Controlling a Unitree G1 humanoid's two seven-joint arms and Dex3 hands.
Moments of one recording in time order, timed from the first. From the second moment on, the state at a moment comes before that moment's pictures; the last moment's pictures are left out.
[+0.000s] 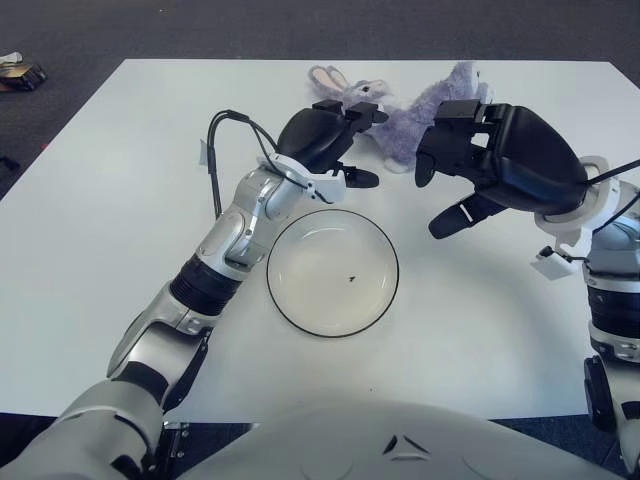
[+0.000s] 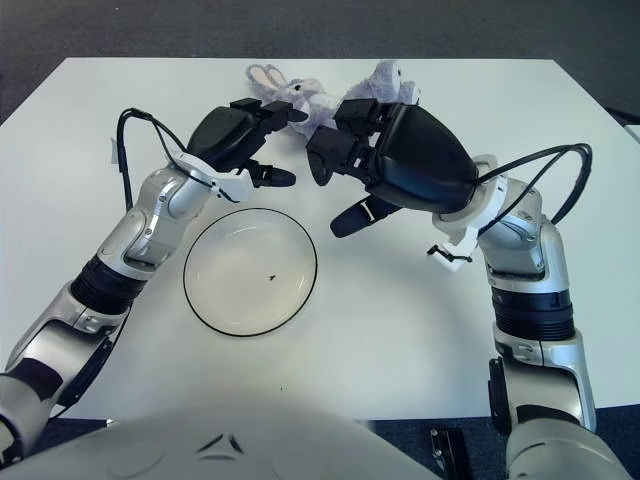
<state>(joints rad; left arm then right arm) -0.54 0.31 -0.43 -0.11 0.79 0.07 -0.12 -0.41 -0.47 -0.08 -0.09 -0.83 -0.77 -0.08</state>
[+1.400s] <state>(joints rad) -0.50 0.28 -0.39 -0.09 0.89 0.16 -0.09 -0.47 -0.58 0.13 -0.14 -1.12 -0.16 0.12</state>
